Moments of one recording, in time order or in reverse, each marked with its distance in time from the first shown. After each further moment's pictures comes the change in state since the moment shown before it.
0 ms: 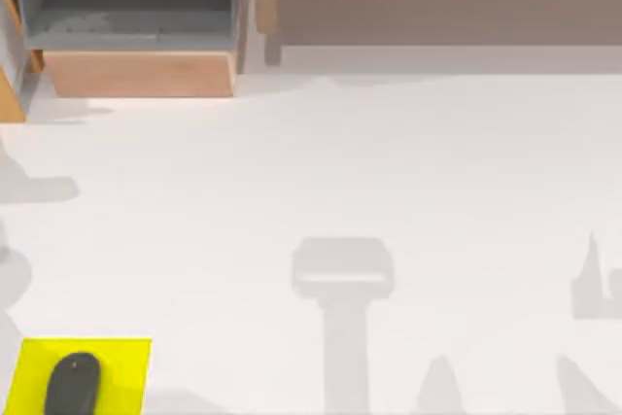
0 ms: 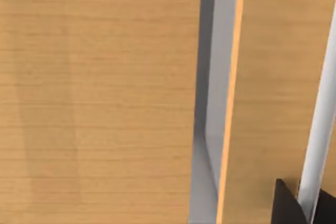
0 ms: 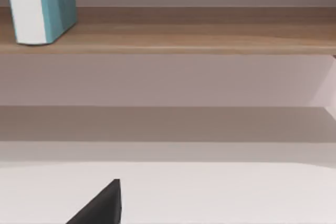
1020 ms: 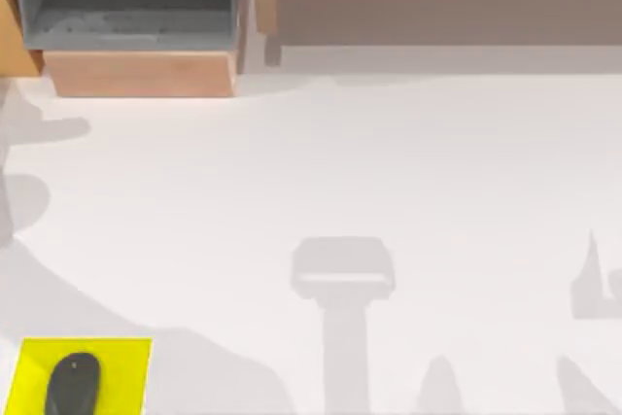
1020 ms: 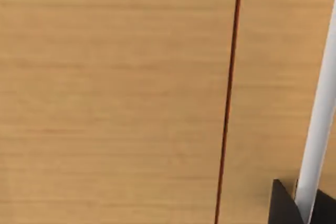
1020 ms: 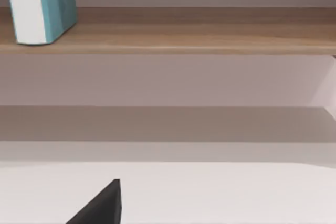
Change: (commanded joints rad) left arm -0.083 0.150 0.333 -0.180 -0.085 -0.006; right arm 0.000 0.000 0.000 0.000 0.000 0.000
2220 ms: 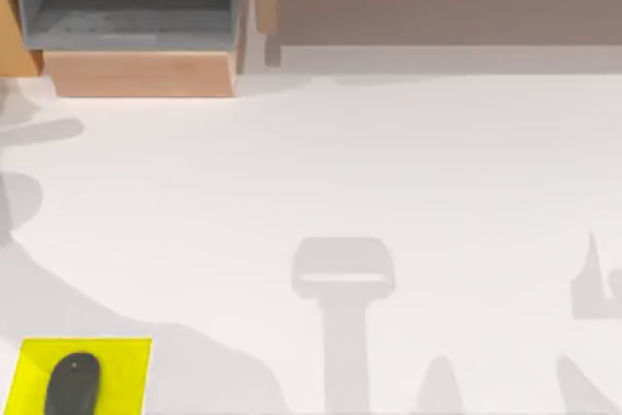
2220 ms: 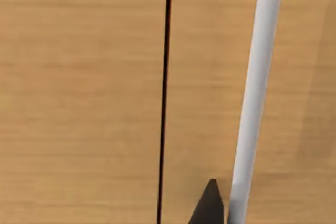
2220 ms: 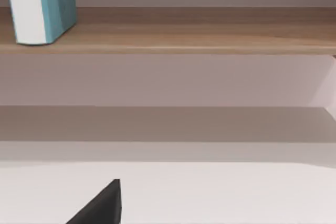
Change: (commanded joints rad) left arm -0.003 0.004 0.003 -0.004 -0.002 -0.001; right arm 0.000 0.000 0.000 0.000 0.000 0.000
